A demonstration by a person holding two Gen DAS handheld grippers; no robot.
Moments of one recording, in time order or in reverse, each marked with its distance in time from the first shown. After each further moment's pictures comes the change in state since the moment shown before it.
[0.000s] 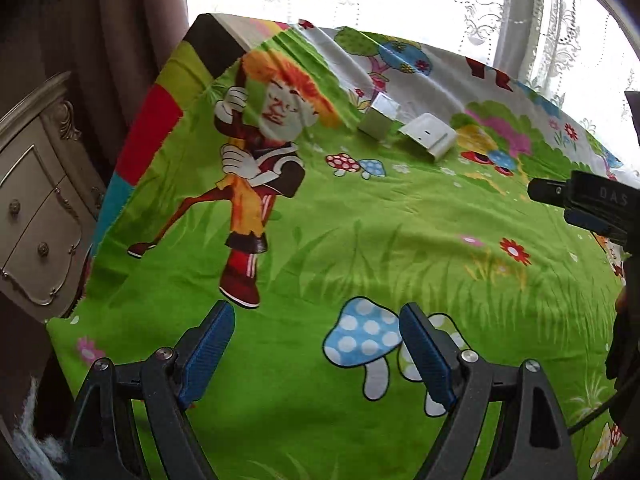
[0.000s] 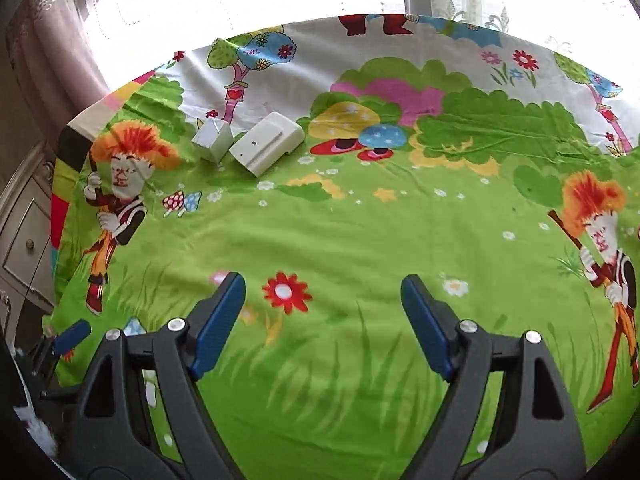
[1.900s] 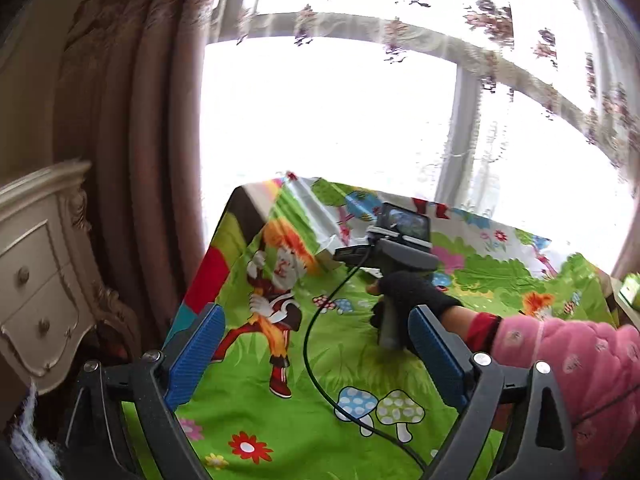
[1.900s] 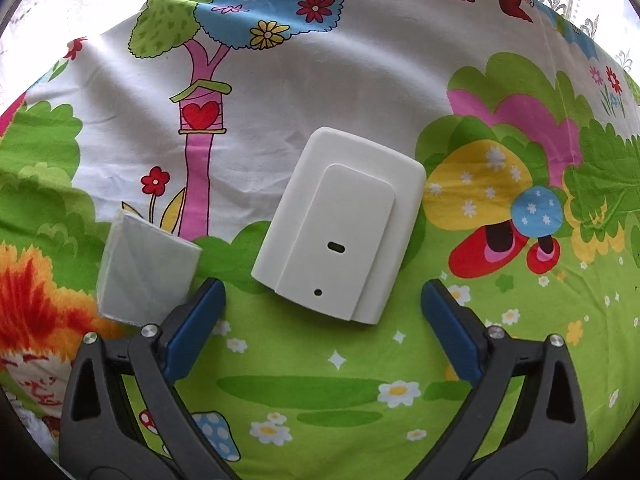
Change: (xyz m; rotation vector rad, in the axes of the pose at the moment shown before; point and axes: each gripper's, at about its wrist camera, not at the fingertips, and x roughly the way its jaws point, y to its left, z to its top) left arm -0.125 0.052 0.007 0.083 -0.453 -0.260; right arm 0.161 0.096 0.095 0.175 0.072 -0.219
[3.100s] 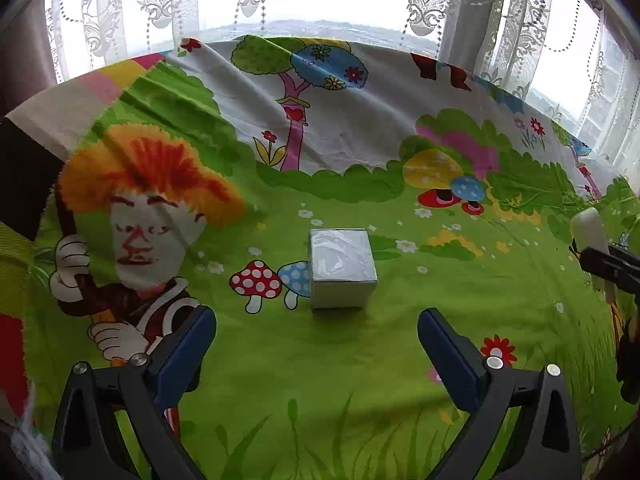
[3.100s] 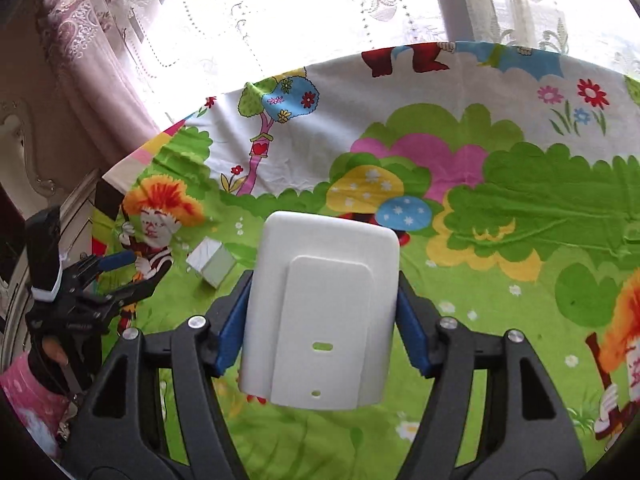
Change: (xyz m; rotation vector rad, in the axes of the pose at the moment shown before) left arm 0.256 -0.041 0.001 0.051 0.493 -0.016; right arm -0.134 -0.185 -0.044 -0.303 -0.116 0.471
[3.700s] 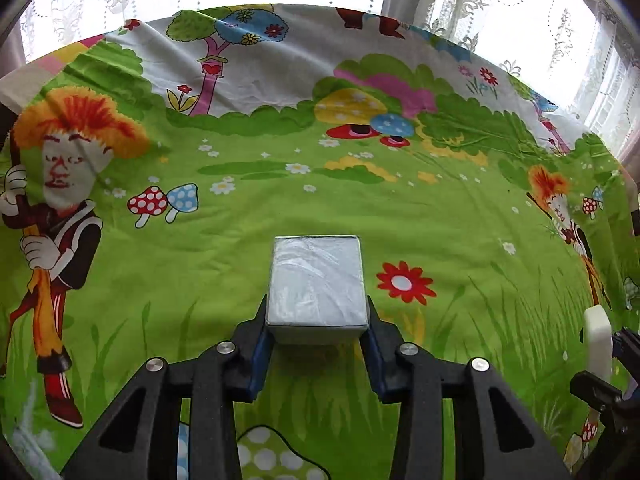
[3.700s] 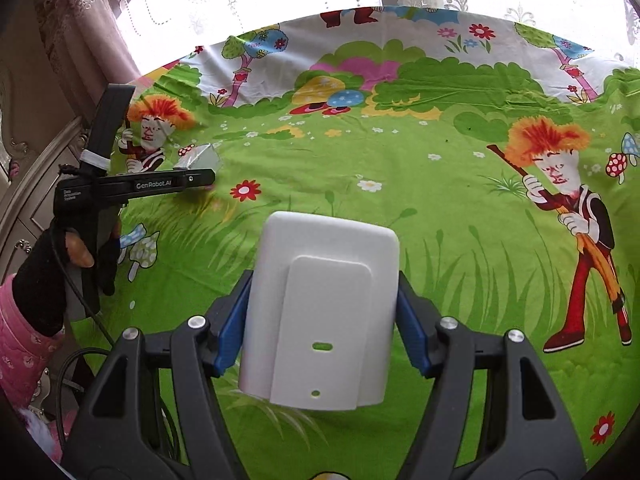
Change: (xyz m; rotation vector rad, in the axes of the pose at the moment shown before) left arm -0.018 -0.079 -0.064 0.039 0.075 -0.078; right arm -0.086 -0.003 -0.142 0.046 0.061 -0.177
